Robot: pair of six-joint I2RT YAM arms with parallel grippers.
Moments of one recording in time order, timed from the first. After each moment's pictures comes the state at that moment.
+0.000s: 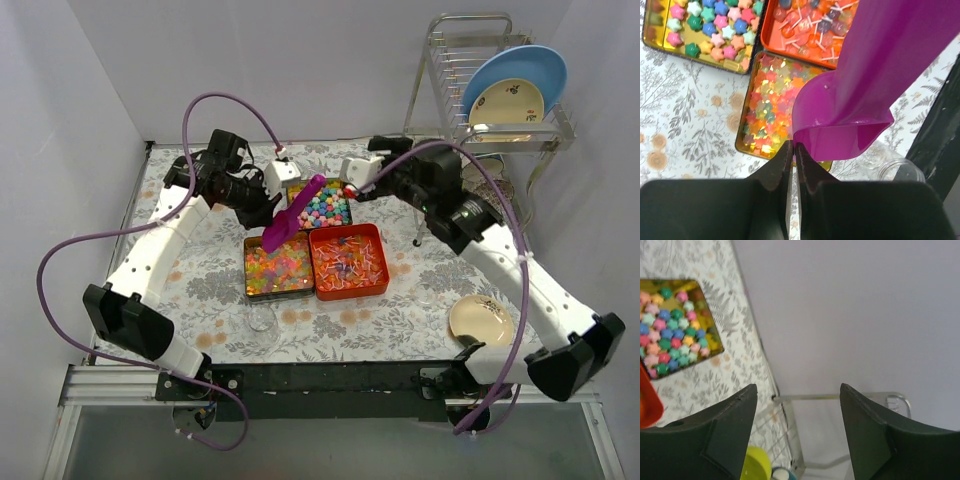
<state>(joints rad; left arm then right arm) -0.37 1.52 1.66 -1.16 0.51 0.66 0.62 1.21 1.29 -0.25 -0.14 -1.06</state>
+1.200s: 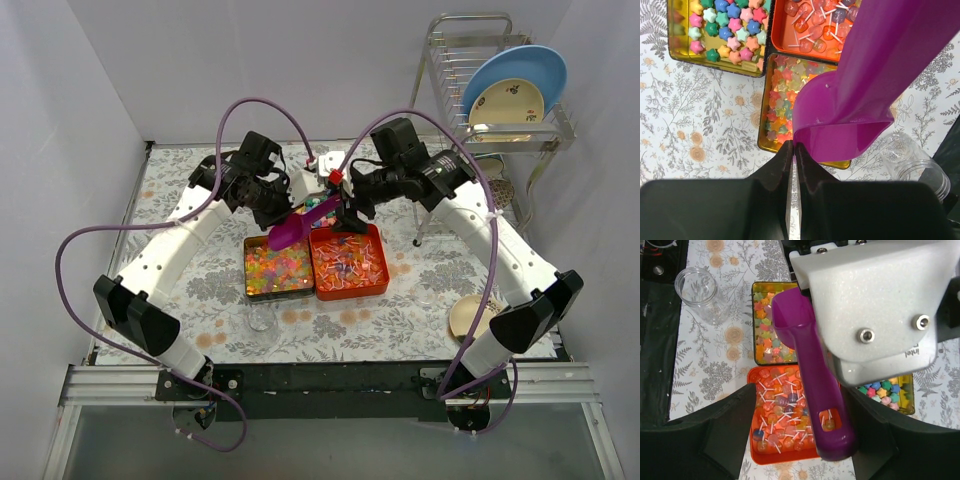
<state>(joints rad) -0.55 1.56 1.73 -1.18 0.25 0.69 0.67 1.58 1.83 -1.01 -0.70 -0.79</state>
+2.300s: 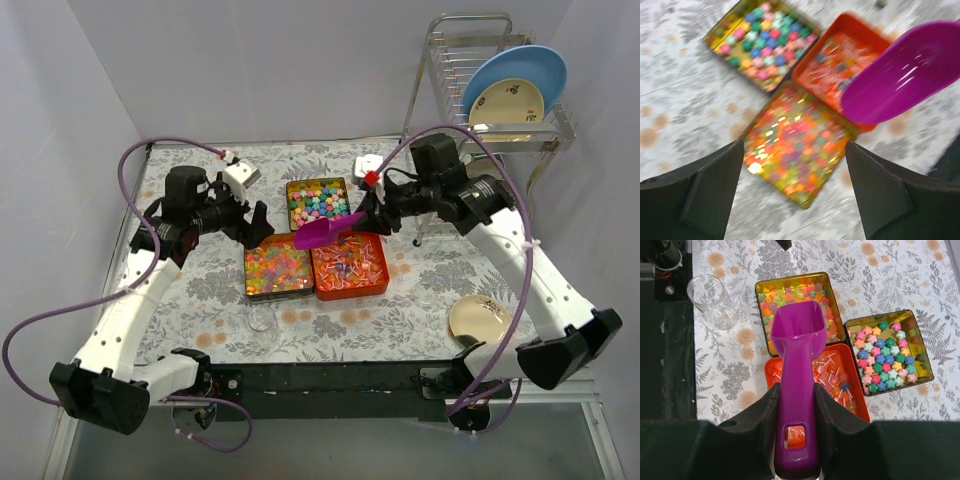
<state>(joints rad) -0.28 1.14 1.22 -0.67 0.46 0.27 0.58 1.38 1.58 -0.91 -0.74 -0.65</state>
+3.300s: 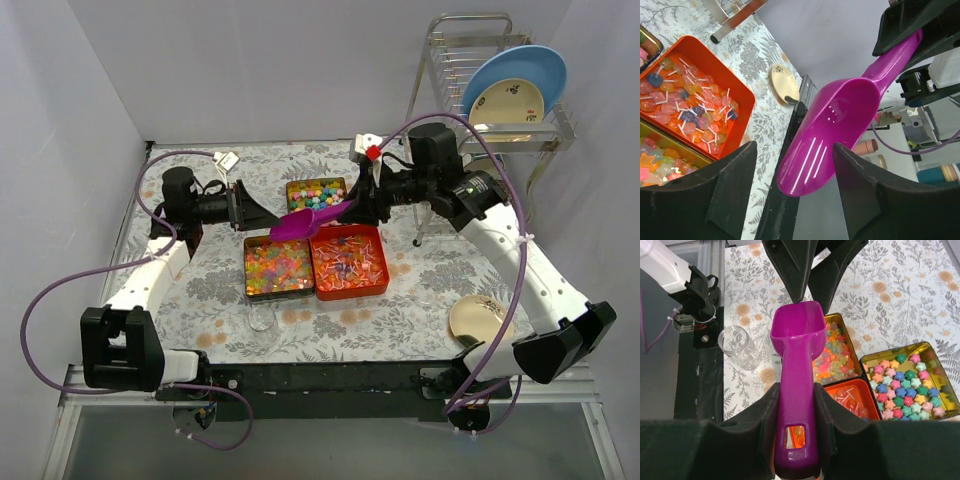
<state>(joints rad) -0.07 1.30 0.92 0.13 1.27 -0.69 0.58 1.38 1.57 -0.70 -0.86 -0.36</state>
